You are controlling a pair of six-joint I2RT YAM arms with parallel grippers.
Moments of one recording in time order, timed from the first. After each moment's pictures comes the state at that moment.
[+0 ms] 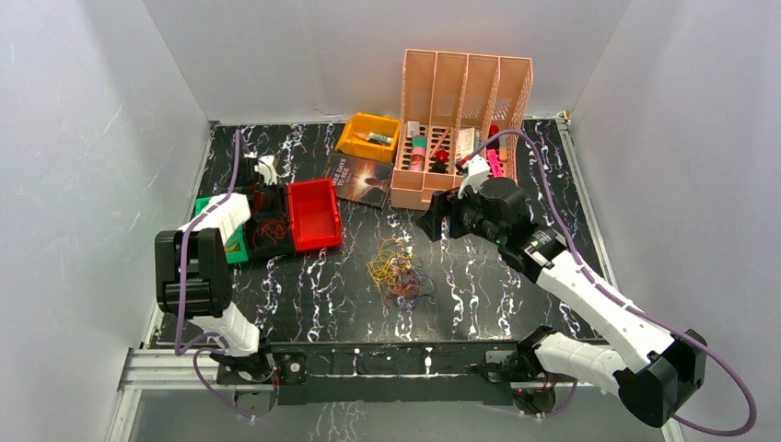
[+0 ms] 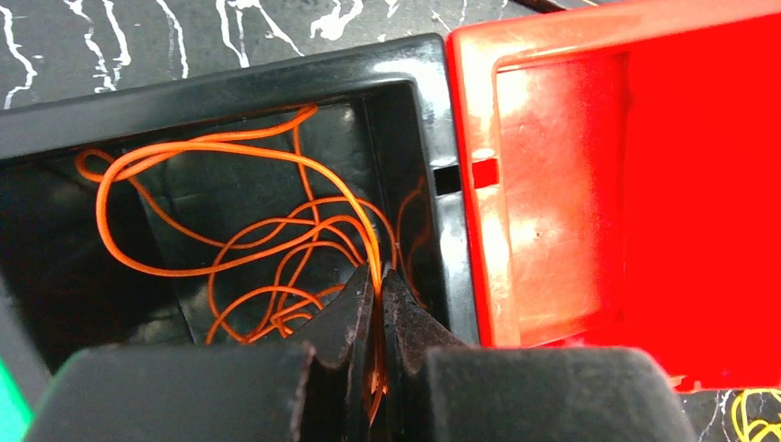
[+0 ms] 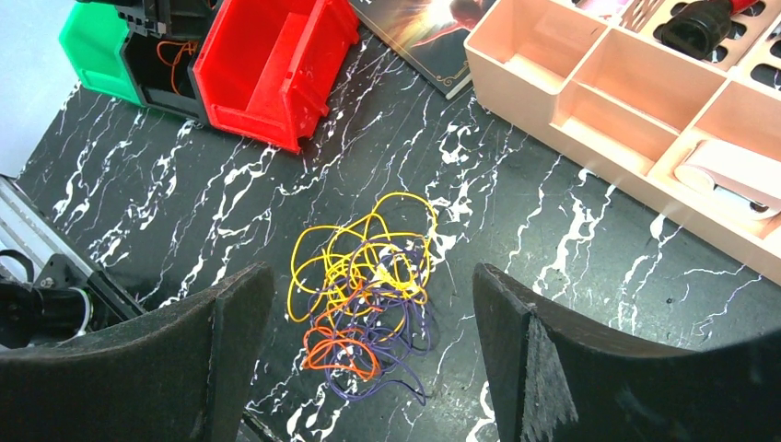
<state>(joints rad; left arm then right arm) 0.05 1.64 1.03 -0.35 0.15 -0.04 0.66 1.02 0.92 -0.31 -0.10 0.32</state>
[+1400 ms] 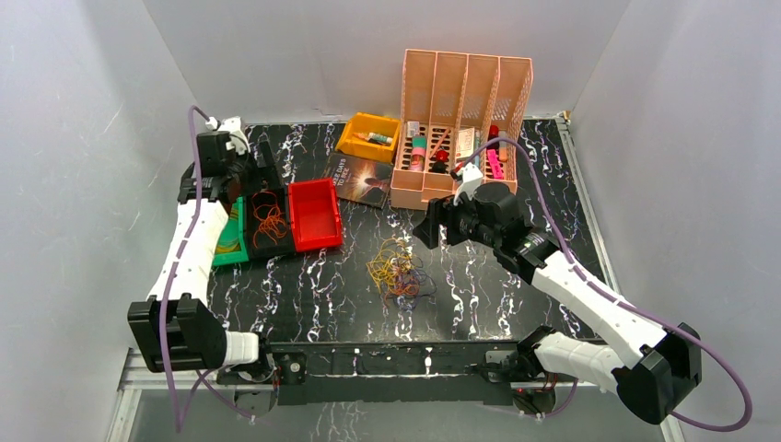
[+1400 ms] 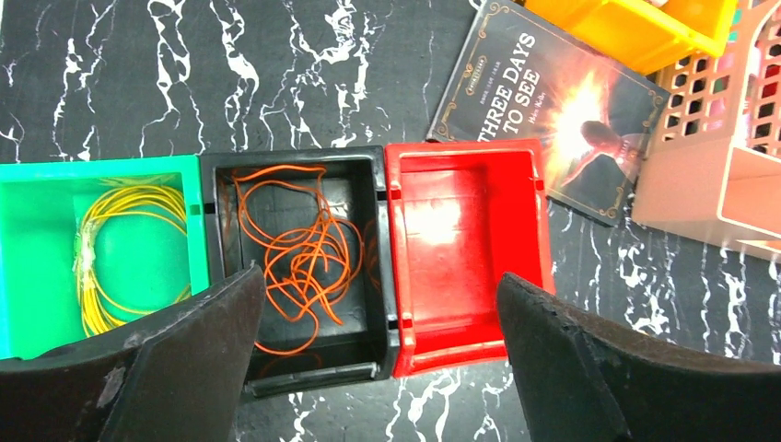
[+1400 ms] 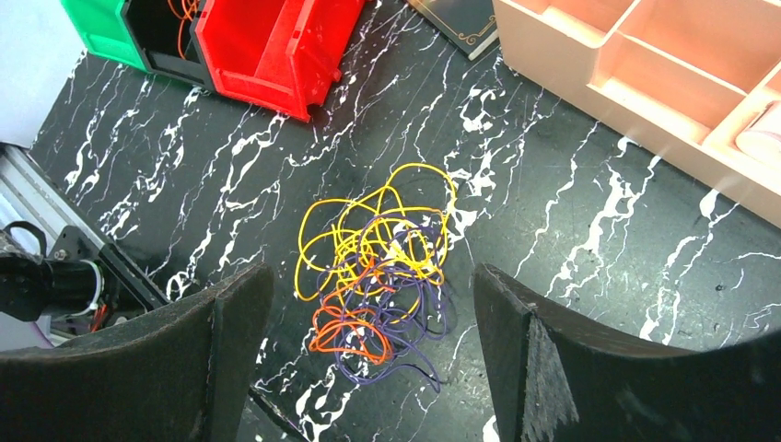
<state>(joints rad) 0.05 1.33 1.21 -0.55 0.08 -0.16 0.66 1.04 0.86 -0.29 -0.15 0.34</state>
